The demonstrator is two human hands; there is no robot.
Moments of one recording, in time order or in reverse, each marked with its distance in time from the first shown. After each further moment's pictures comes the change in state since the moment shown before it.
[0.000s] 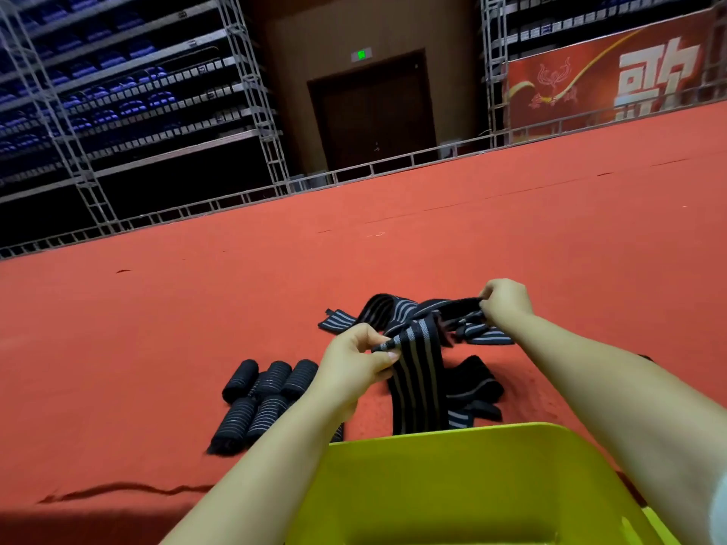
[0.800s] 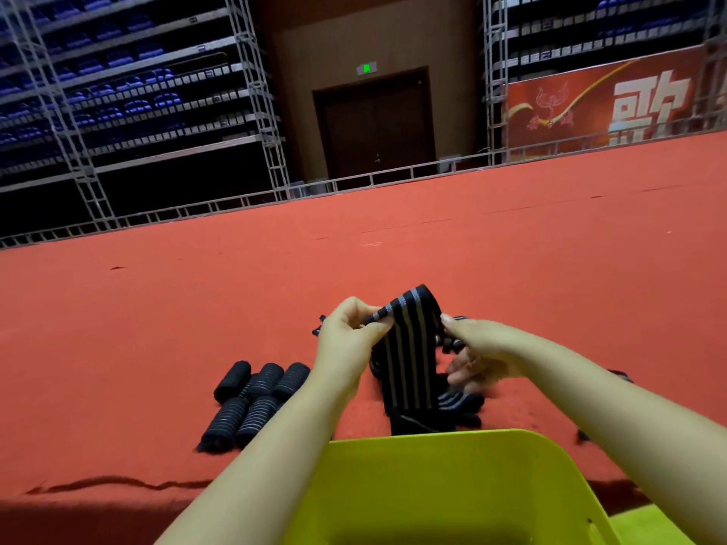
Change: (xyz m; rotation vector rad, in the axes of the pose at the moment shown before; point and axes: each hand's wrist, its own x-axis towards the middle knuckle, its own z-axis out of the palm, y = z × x) left_hand -0.002 0.029 0.014 -0.119 0.149 0.254; right_hand -0.086 -0.028 -0.042 0.427 -0.754 0.254
